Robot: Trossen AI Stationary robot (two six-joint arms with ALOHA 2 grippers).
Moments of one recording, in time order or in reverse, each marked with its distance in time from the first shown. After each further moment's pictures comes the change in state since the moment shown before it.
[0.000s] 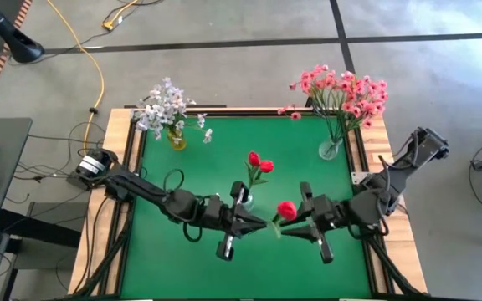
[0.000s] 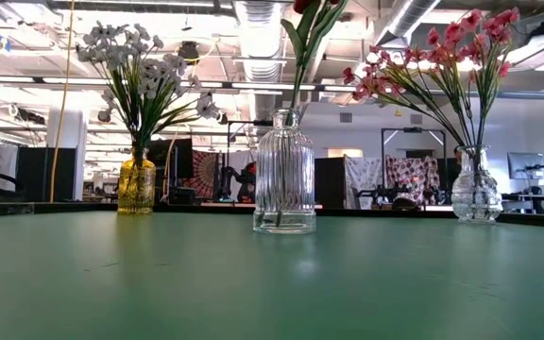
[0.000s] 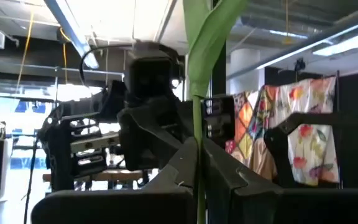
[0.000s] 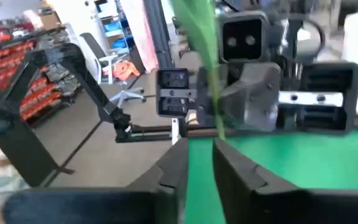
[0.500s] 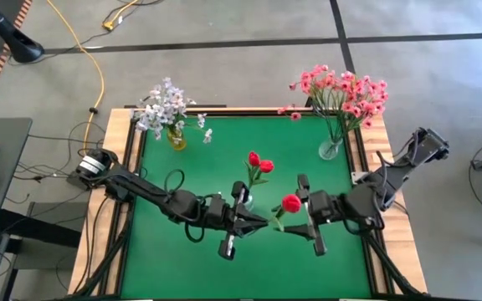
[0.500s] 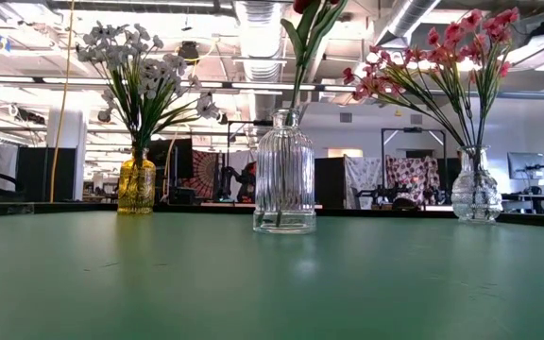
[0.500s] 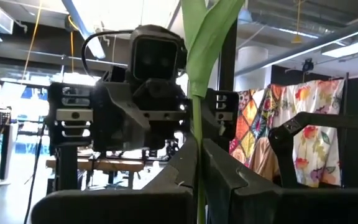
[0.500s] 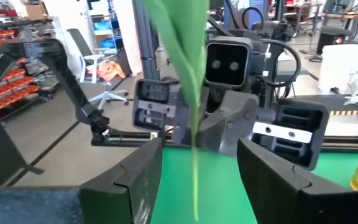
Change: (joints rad) left arm 0.000 0.000 0.004 -0.030 -0.034 -0.051; right arm -0.048 0.000 0.000 0.034 0.010 -0.146
